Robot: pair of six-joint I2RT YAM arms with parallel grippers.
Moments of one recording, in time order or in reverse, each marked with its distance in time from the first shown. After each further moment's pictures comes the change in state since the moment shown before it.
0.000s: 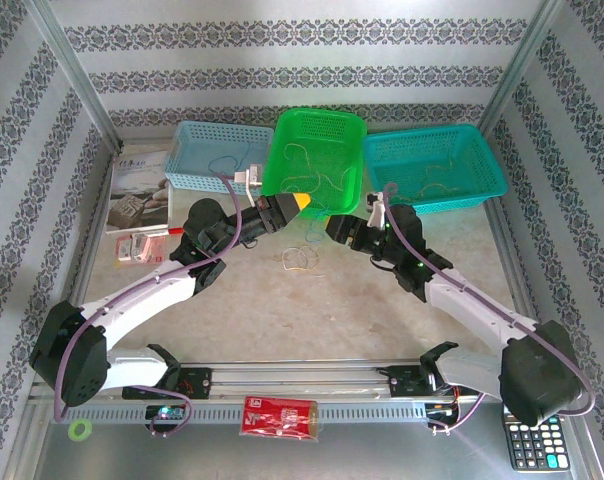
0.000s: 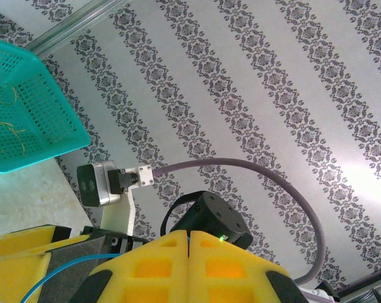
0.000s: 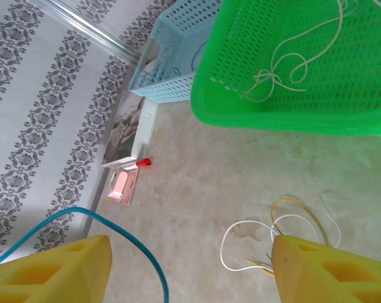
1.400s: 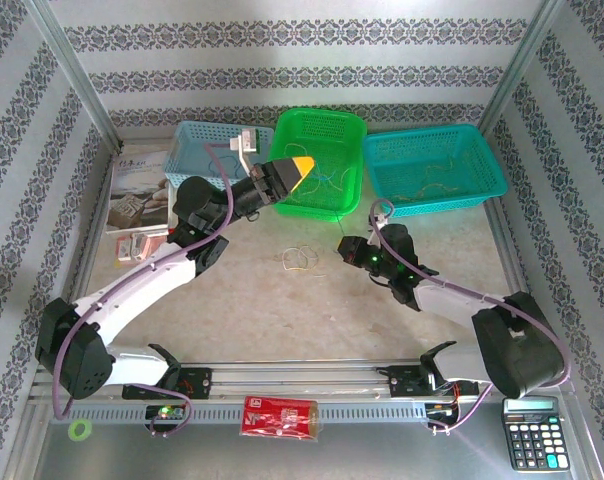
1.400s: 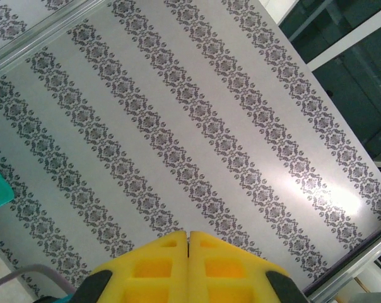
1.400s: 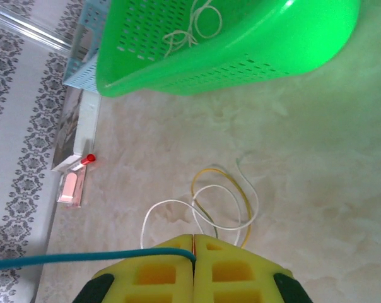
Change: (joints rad) left arm 0.002 0.045 0.251 0.034 0.008 -0.073; right arm -0.030 0.147 -0.205 0.256 0.040 0.060
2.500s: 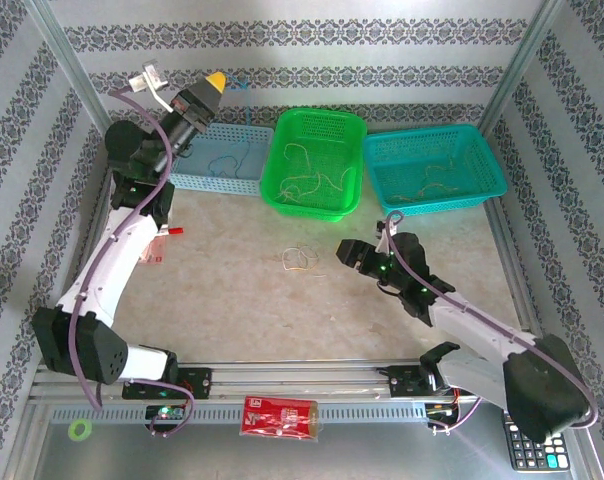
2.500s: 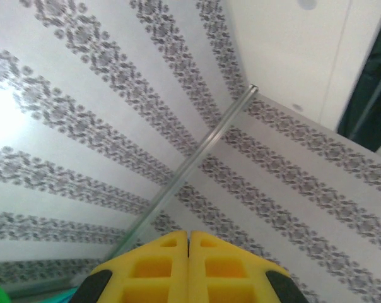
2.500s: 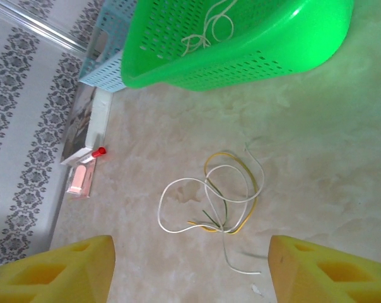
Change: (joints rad) left arm 0.451 0.075 0.303 -0.190 -0.023 0.240; right arm 0.031 -0.272 -0.042 -0.205 0.046 -0.019
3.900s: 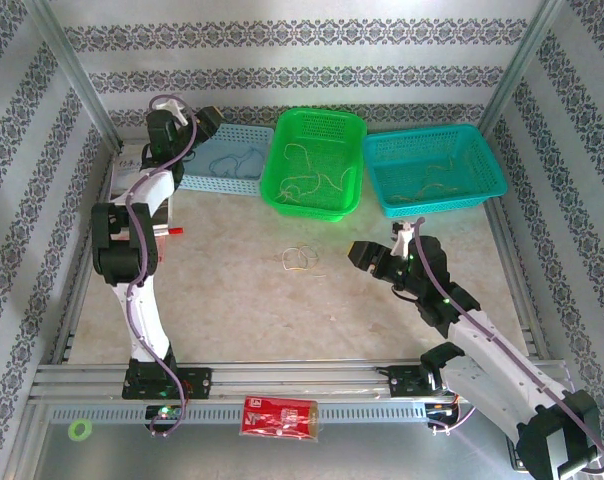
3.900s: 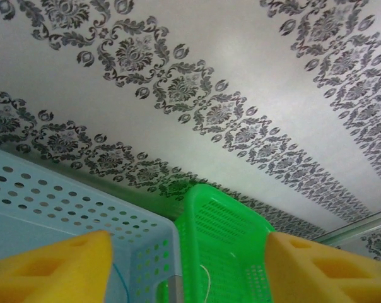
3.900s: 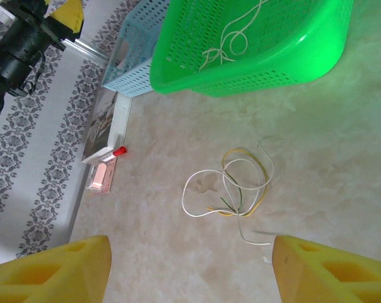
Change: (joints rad) left arm 0.201 0.665 0.213 -0.168 -0.059 0.251; right arm -0.047 -0.244 0.047 -0.266 -0.043 -0.023
